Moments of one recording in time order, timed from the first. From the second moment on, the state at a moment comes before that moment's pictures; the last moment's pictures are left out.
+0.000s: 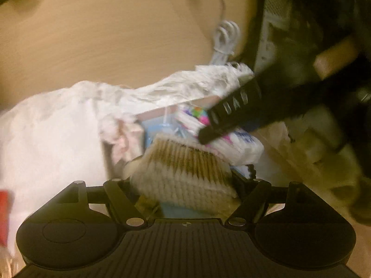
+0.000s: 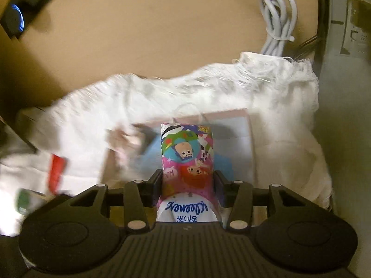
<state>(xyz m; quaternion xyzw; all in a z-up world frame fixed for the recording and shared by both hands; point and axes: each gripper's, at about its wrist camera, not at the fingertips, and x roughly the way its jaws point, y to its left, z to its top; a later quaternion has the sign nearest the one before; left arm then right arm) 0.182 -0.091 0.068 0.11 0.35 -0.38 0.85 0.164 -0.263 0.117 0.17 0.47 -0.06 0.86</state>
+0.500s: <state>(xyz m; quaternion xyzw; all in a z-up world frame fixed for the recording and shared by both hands) 0.194 -0.077 0.078 0.01 0.36 -0.38 0.85 0.123 -0.272 0.152 0.19 0.41 -0.08 0.89</state>
